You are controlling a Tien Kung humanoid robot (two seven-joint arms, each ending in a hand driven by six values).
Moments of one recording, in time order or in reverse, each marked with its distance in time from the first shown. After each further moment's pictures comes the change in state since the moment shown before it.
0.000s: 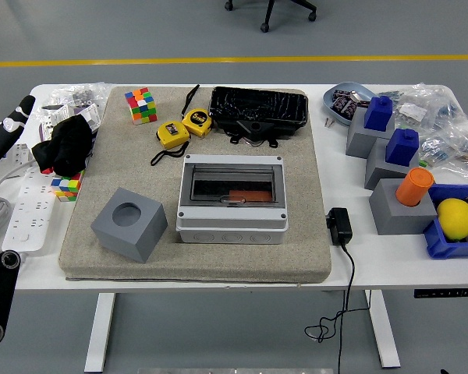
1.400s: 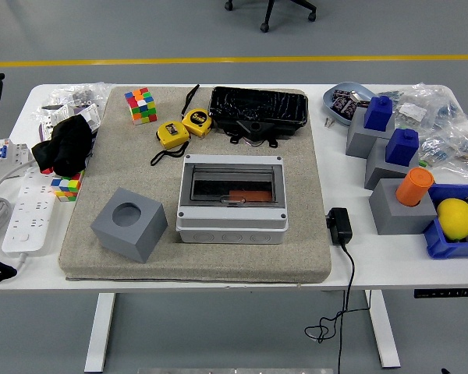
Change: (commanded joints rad) left arm -0.010 0.002 -0.058 -0.006 -0.697 -0.256 -0.134; right arm 0.000 0.005 0.021 0.001 -0.009 -0.002 -0.006
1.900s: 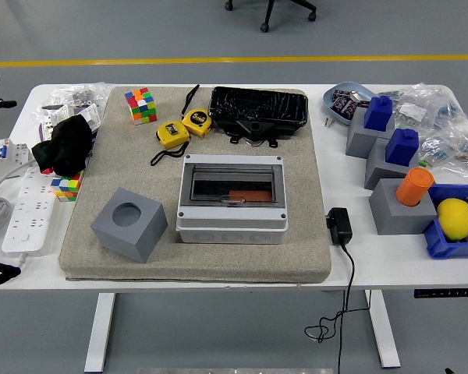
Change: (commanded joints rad) left arm 0.004 -0.006 -0.016 0.004 -0.169 -0.152 0.031; right arm -0.002 -0.011 -0.002 -0.003 0.005 -0.003 0.004
